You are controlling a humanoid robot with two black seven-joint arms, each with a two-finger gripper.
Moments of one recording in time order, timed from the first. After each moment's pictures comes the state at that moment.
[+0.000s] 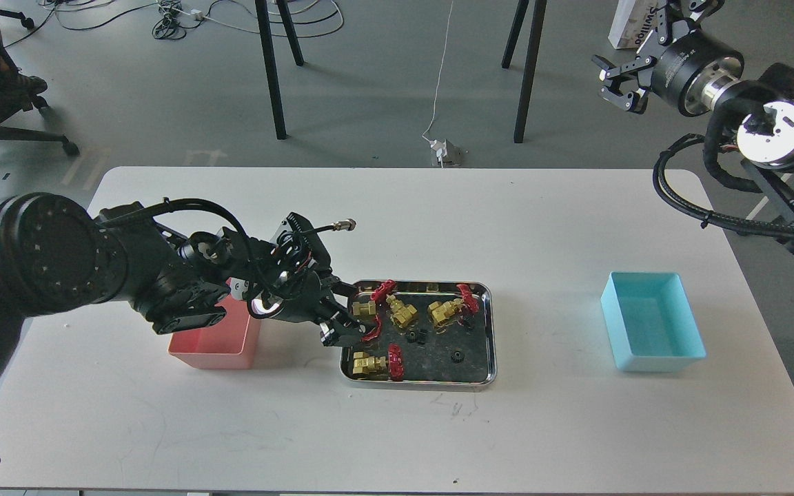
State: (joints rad) left arm -1.35 0.04 1.12 -0.85 0.98 0.25 -0.49; right arm 1.05 -0.46 0.65 0.75 0.08 0.16 -0.07
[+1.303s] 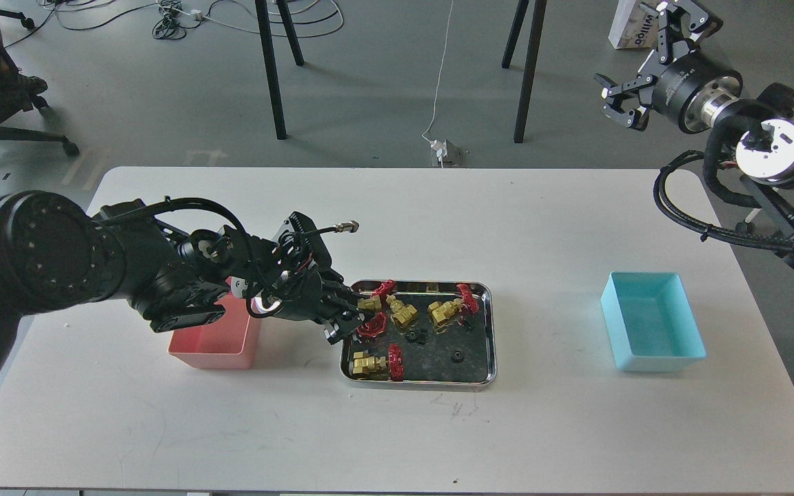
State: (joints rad) left arm -1.36 0.06 1.09 -0.86 1.04 0.27 -0.49; right arm 1.01 -0.46 0.65 0.75 0.08 0.16 -0.07
